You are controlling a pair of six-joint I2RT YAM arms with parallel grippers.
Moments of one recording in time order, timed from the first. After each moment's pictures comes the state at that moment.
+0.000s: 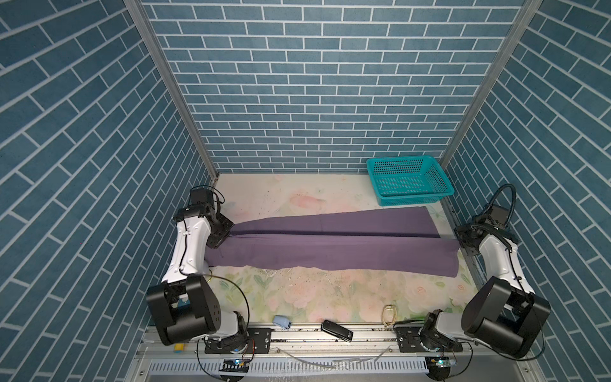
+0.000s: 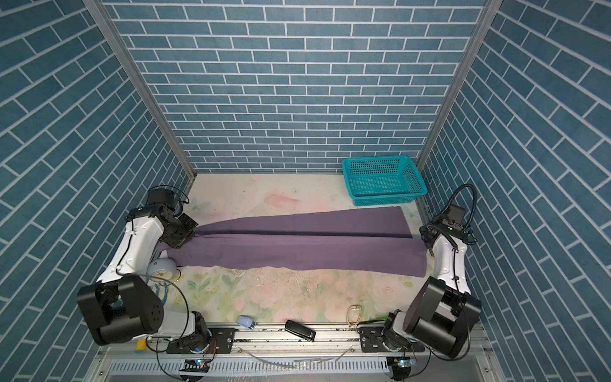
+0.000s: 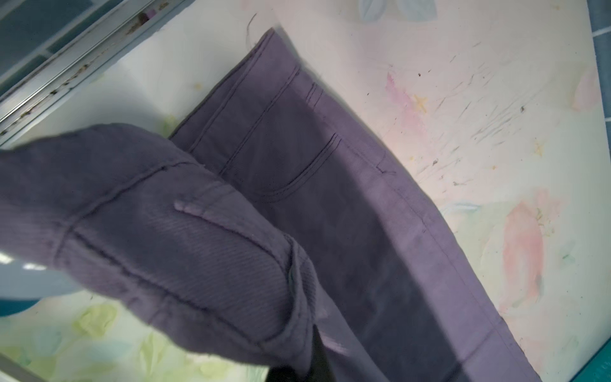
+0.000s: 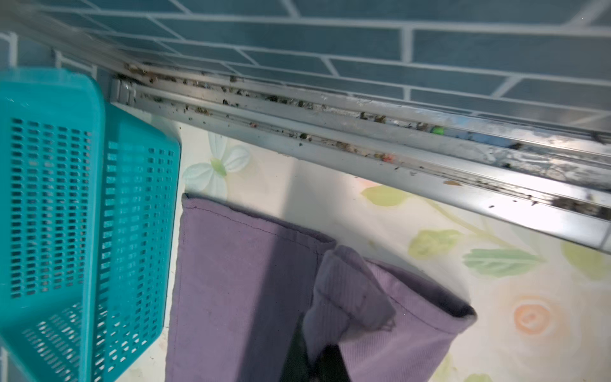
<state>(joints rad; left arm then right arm) 0.26 1.48 1.24 -0.98 0.04 -0.70 -0.43 1.39 1.02 -0.61 0.00 0.81</state>
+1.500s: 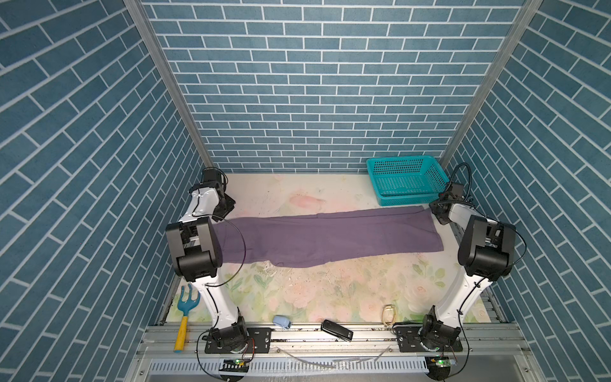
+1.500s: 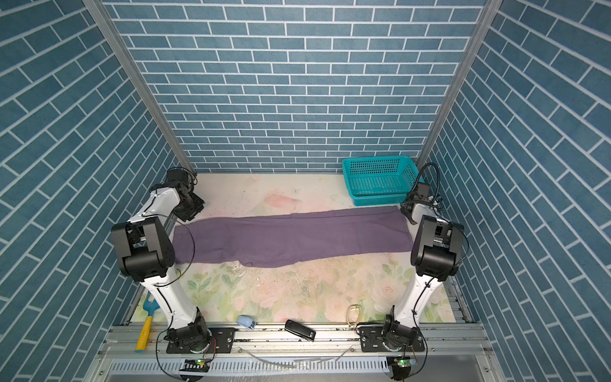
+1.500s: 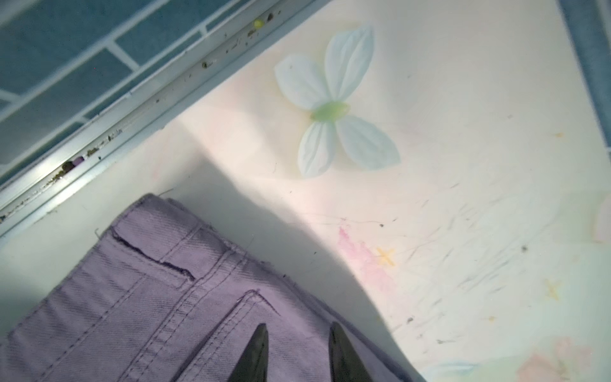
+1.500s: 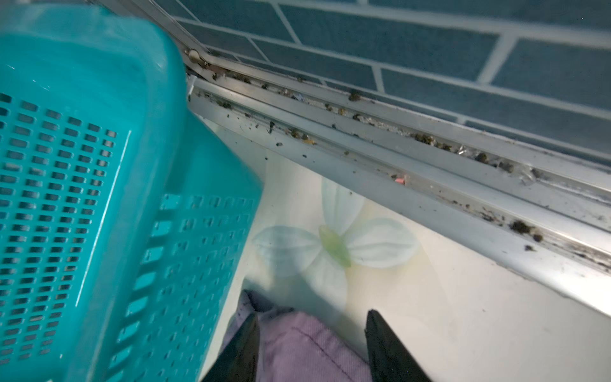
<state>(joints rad) 0.24 1.95 1.63 -0.83 -0.07 -0.72 -0.23 1.94 1.30 -0.22 0.12 0.84</state>
